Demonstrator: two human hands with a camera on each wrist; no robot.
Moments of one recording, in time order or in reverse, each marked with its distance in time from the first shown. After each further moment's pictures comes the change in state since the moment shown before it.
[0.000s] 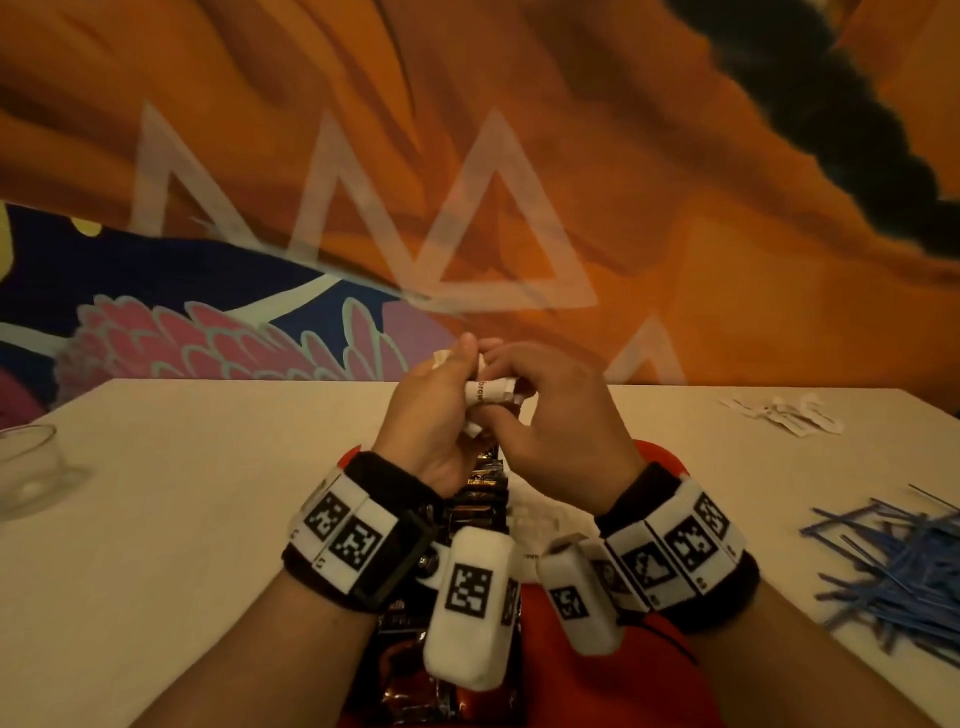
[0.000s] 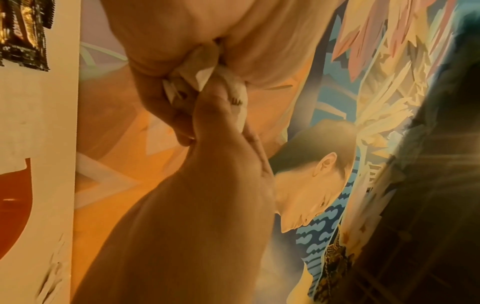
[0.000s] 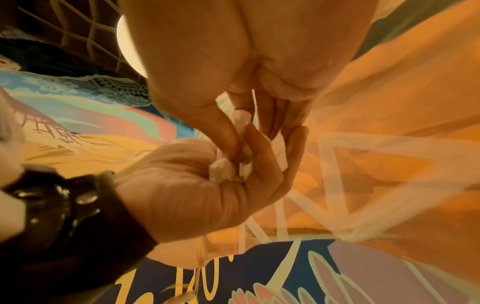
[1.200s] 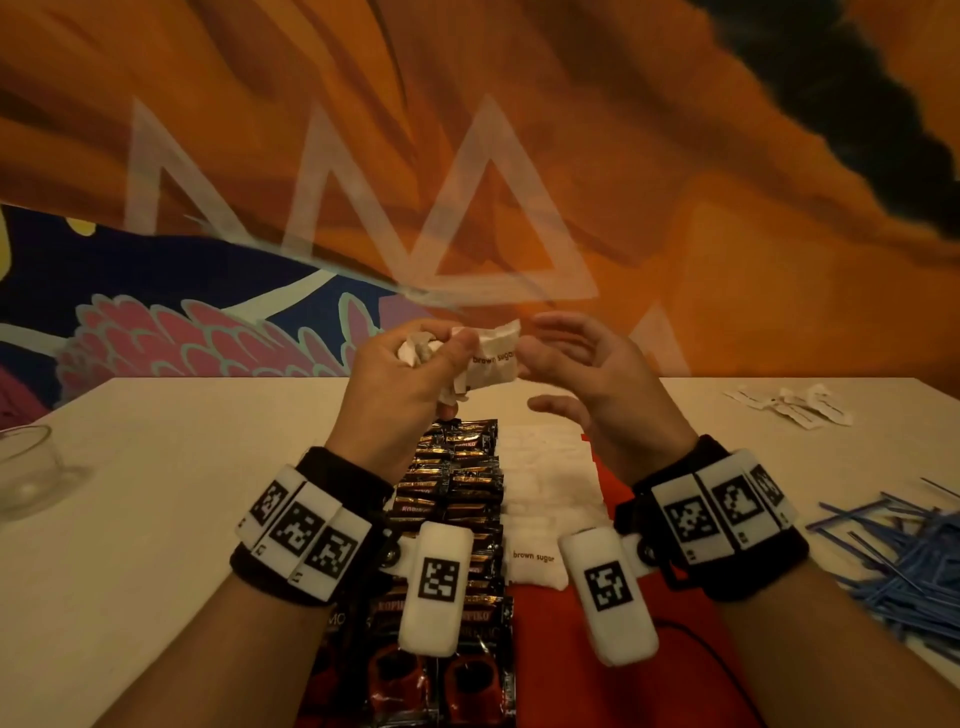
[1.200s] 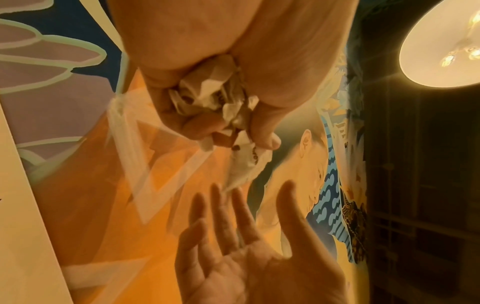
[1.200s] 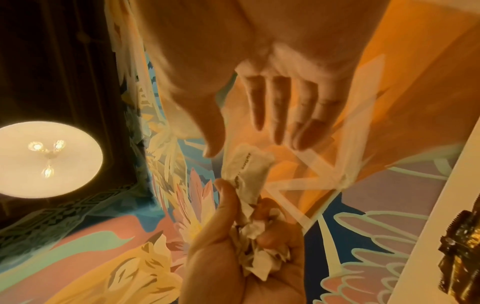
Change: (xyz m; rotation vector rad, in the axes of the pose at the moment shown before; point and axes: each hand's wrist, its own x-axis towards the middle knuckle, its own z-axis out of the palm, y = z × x) left_hand 0.008 0.007 -0.023 0.379 -0.063 0.405; right_hand 0.008 0.023 -0.029 0.766 0.055 0.520
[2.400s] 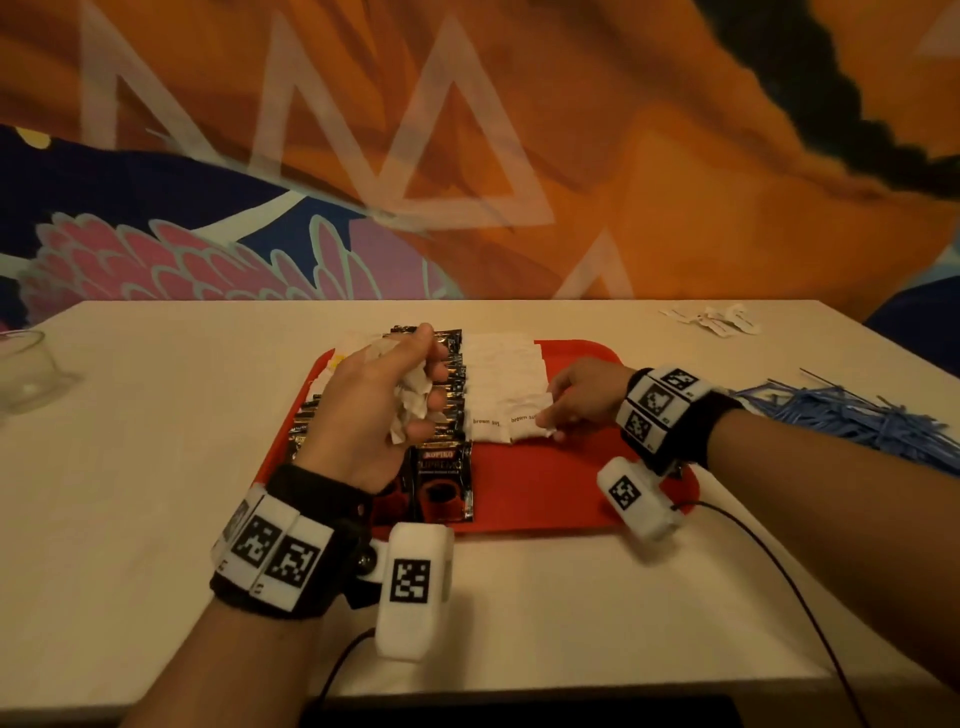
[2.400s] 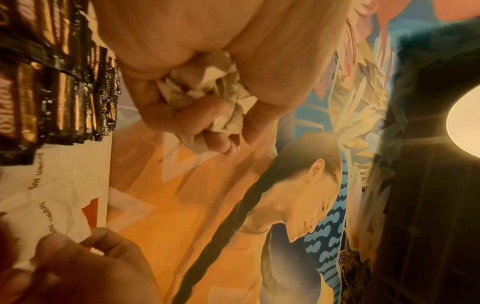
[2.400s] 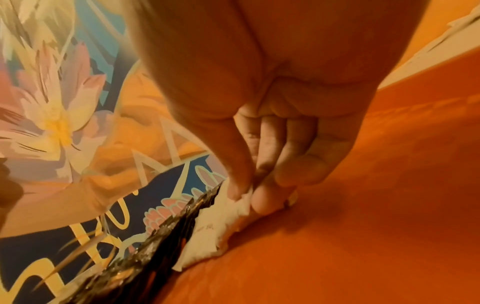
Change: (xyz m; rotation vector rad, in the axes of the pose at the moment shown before) left_hand -0.113 0.009 -0.001 -0.314 -0.102 -0.430; right_hand -0.051 0.045 -0.060 -0.905 -0.255 0.629
